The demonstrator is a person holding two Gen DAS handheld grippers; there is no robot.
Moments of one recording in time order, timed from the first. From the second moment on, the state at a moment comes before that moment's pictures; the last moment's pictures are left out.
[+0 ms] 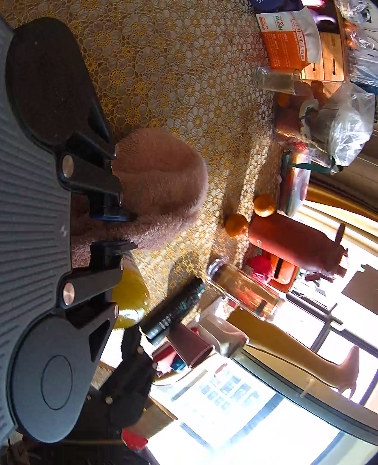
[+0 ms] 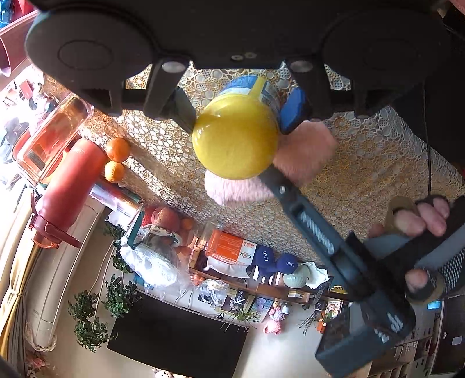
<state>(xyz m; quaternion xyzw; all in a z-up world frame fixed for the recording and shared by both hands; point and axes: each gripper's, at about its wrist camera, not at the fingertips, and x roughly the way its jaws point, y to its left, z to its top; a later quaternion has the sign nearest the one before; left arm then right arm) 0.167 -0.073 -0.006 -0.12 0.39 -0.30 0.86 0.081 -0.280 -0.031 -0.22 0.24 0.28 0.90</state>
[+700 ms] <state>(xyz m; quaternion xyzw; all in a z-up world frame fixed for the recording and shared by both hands) 0.174 -0.121 0.014 -0.09 0.37 -0.35 0.86 0.083 -0.276 -0.032 -0.23 0.24 0.29 0.90</state>
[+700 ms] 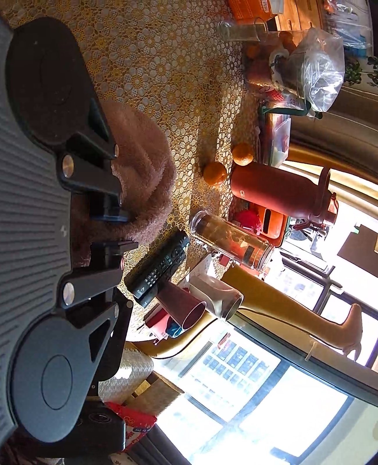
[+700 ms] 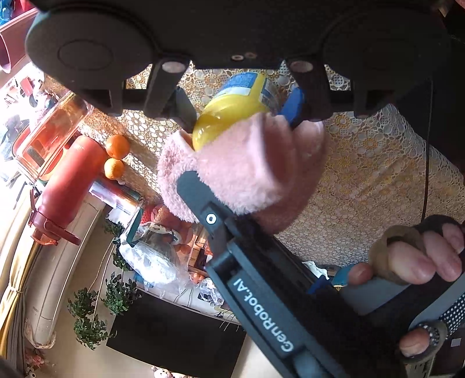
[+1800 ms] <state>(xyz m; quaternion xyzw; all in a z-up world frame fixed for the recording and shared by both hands) 0.192 -0.072 -0.035 0.05 0.40 -0.19 0.89 0.088 -0.274 -0.032 -0.21 0.24 0.28 0.90</state>
